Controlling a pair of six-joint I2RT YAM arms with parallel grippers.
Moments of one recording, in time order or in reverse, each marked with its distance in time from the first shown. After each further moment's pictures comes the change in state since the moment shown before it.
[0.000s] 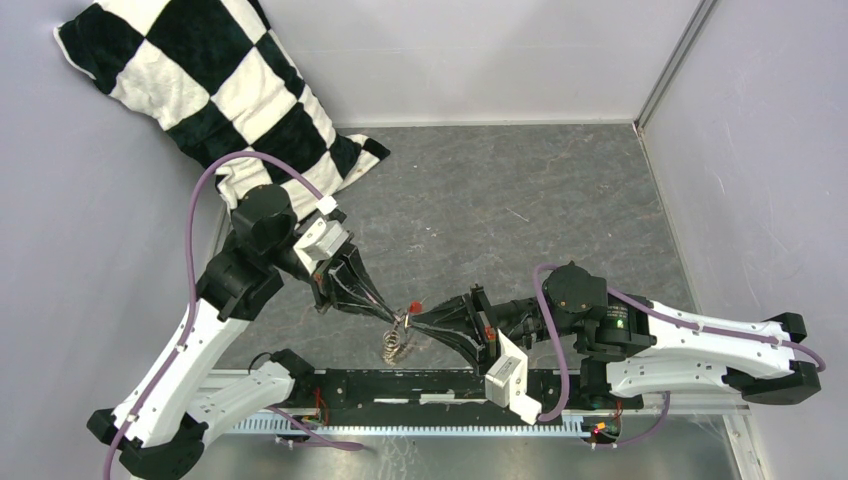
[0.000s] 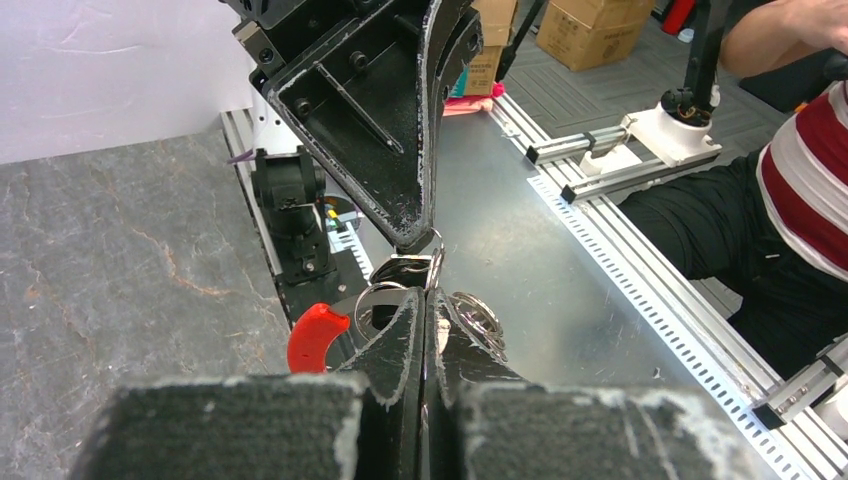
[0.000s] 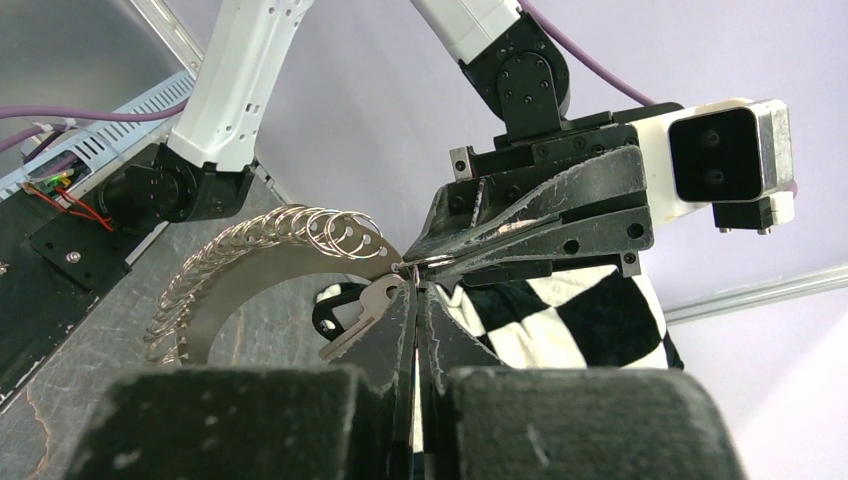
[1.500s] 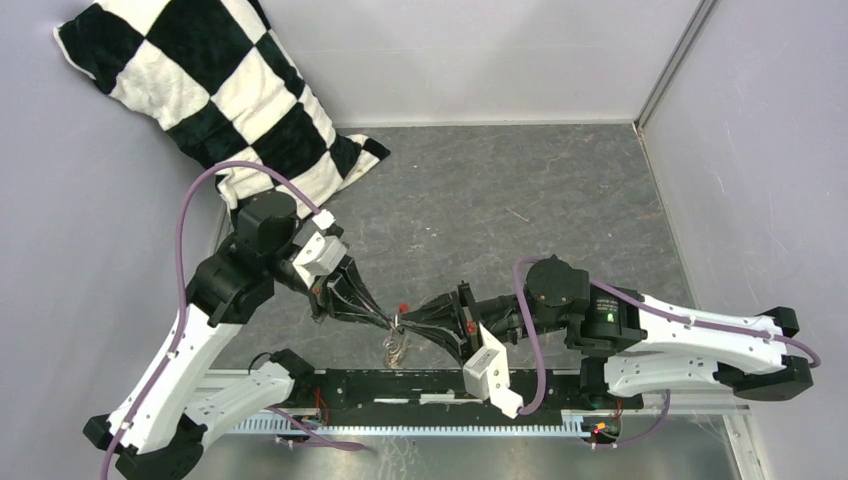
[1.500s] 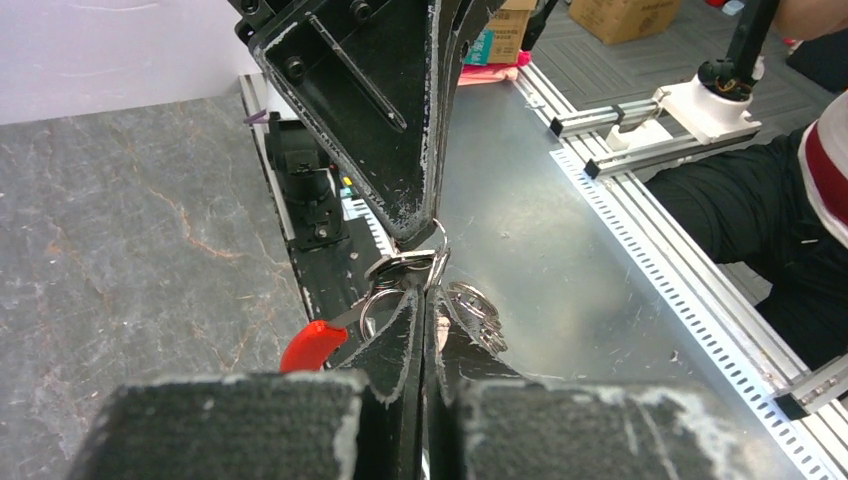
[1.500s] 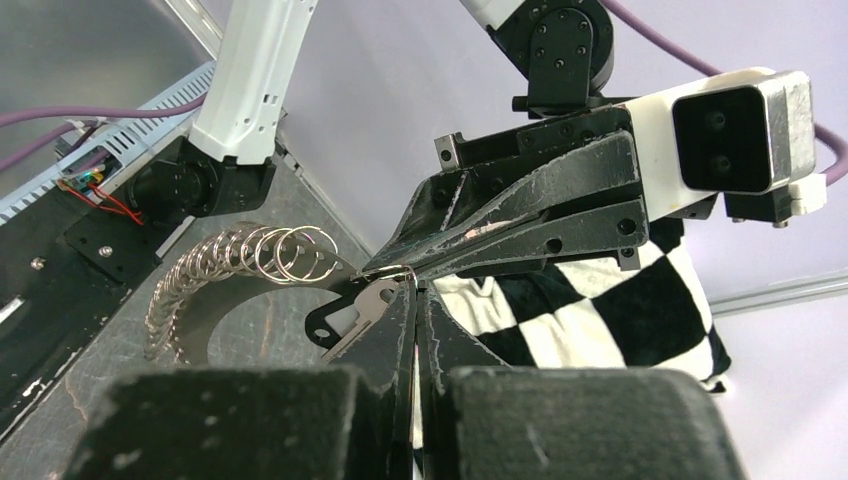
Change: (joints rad) left arm 0.000 -0.013 0.036 -0.303 -0.057 0.251; right arm 0.000 0.076 0.087 -0.078 0.016 0.035
